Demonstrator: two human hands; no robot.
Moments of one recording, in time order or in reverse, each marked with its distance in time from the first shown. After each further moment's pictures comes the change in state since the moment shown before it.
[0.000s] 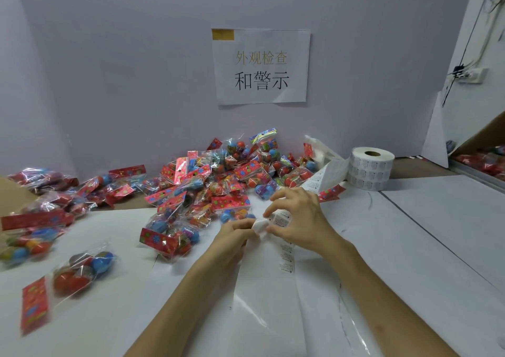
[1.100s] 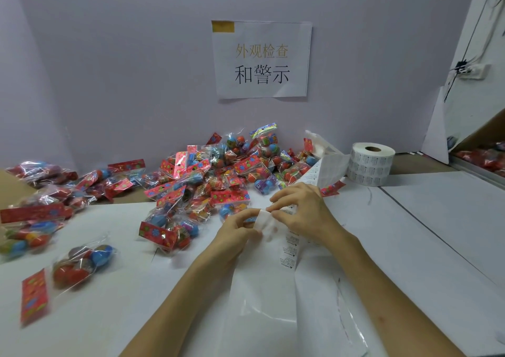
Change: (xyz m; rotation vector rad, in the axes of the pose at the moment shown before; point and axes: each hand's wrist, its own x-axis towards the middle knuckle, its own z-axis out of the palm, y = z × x) left_hand 0.000 0.001 0.003 0.111 -0.008 0.016; right_hand 0.001 0.004 -0.008 0.134 0.043 0.047
